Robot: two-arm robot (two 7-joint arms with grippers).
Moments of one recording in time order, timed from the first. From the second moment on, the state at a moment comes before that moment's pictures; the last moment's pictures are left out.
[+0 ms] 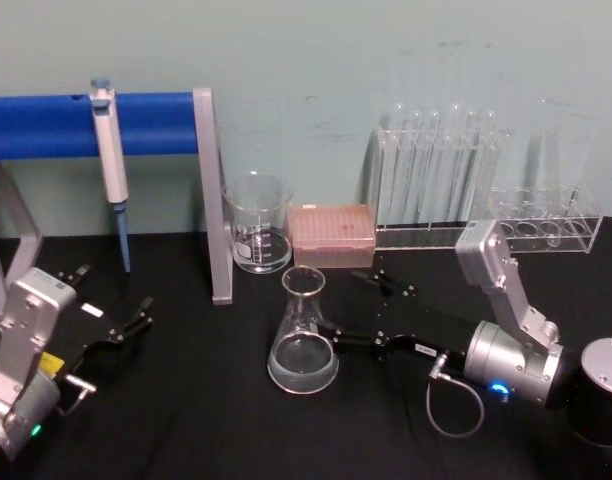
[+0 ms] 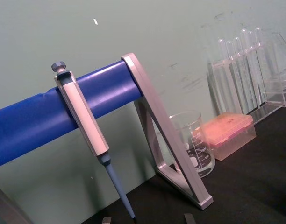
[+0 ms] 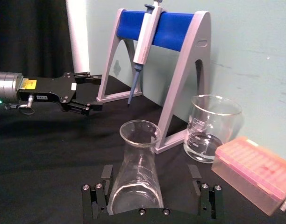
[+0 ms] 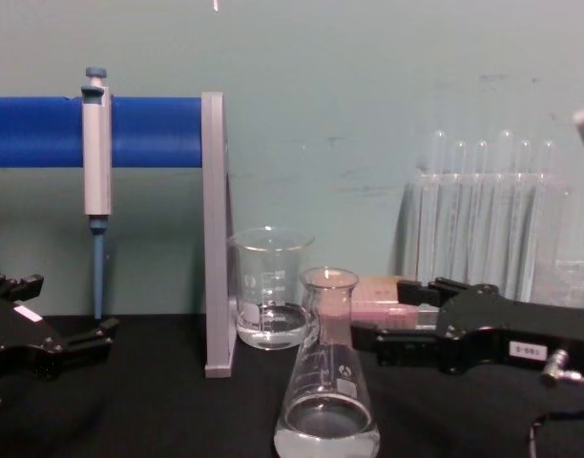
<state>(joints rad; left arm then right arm) -0.20 0.60 0.45 -1.41 -0.25 -0.12 0.03 0.42 0.42 -0.51 -1.24 0.41 -0.08 0.67</state>
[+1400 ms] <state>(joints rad) -0.20 0.60 0.45 -1.41 -0.25 -0.12 0.03 0.54 0.29 -0.57 -1.06 0.38 -0.12 0.68</state>
